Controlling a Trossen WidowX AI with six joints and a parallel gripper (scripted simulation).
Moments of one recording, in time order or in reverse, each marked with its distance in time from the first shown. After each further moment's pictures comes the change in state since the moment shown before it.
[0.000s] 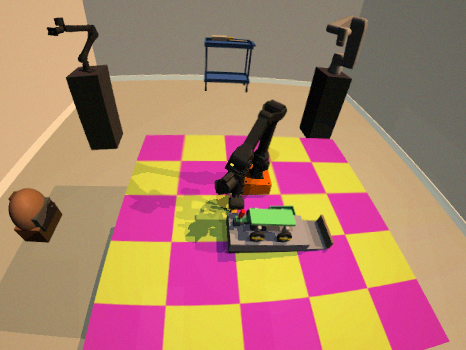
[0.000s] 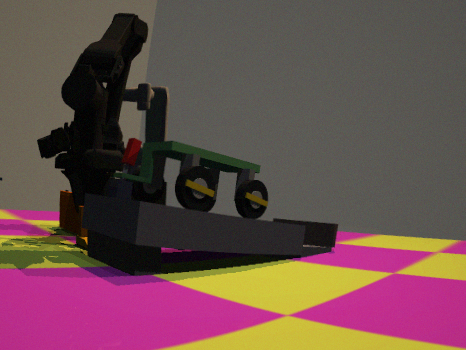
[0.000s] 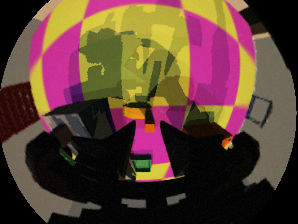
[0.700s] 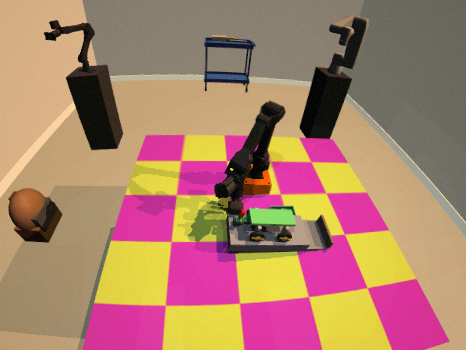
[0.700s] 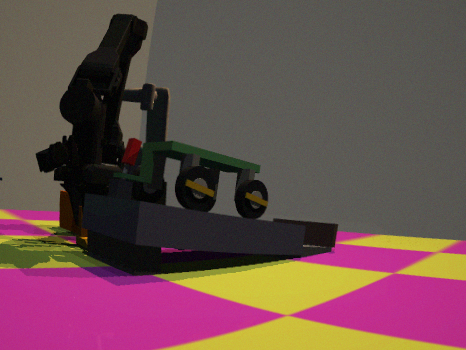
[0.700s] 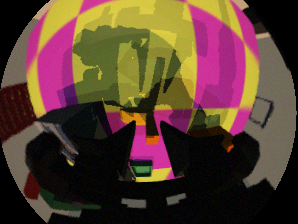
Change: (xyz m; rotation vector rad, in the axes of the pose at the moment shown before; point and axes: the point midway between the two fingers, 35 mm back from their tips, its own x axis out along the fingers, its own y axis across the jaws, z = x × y) arm 0.022 0.001 0.001 0.000 -0.002 0.003
